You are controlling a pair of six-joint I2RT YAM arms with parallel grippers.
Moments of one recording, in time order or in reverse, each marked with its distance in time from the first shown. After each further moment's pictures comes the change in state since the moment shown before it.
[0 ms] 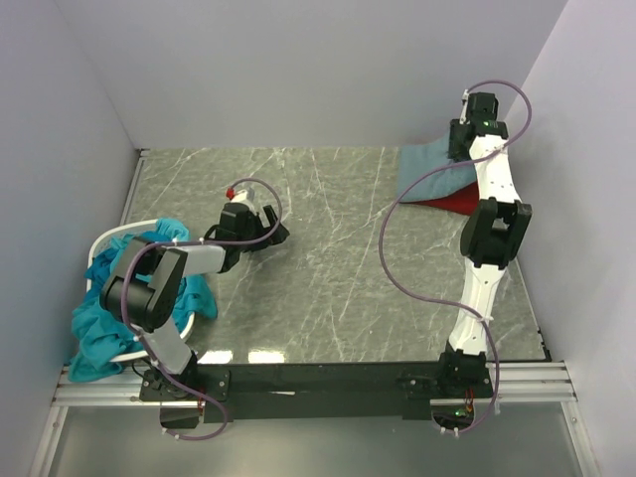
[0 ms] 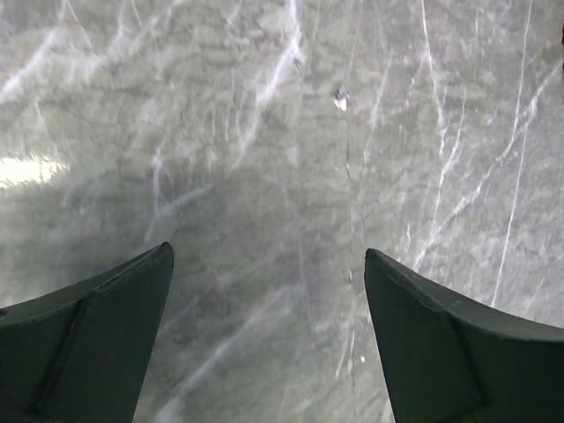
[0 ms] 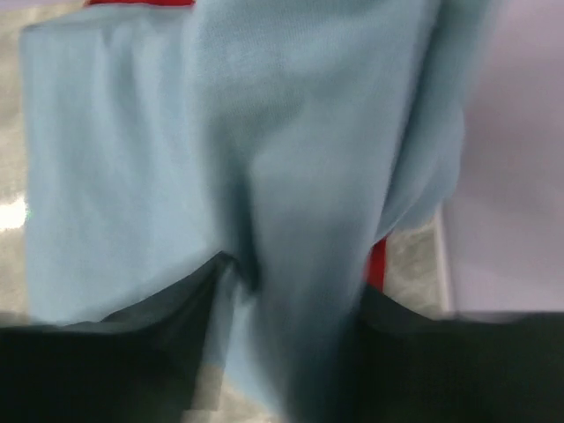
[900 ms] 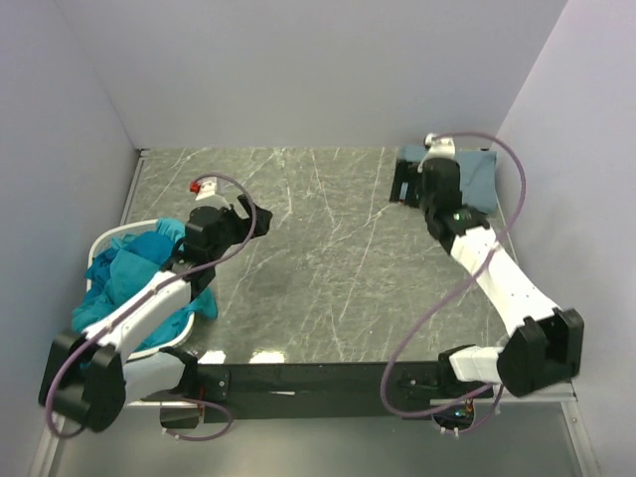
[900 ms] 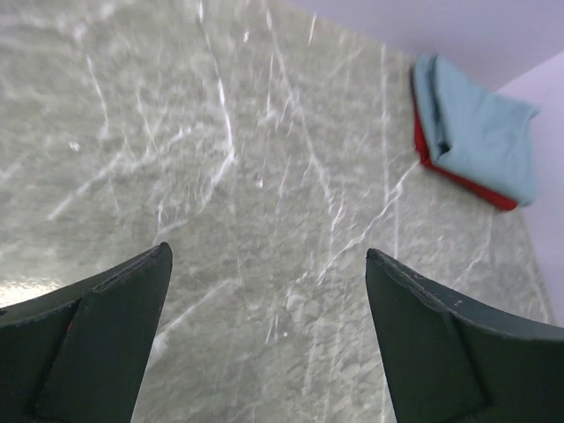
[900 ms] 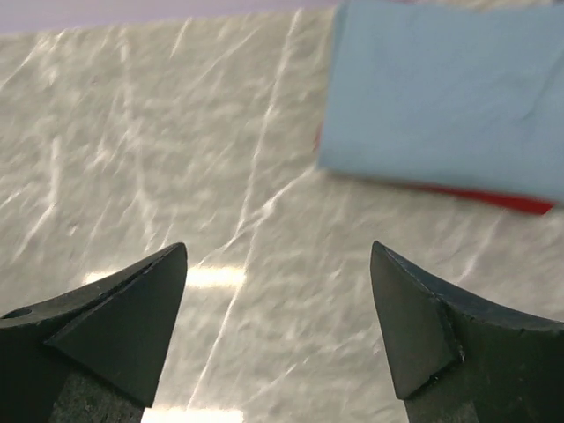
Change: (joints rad) left arm -0.034 -0.559 -0.096 -0.173 -0.168 0.011; right arm 0.402 -1.004 -1.187 0.549 0.134 0.256
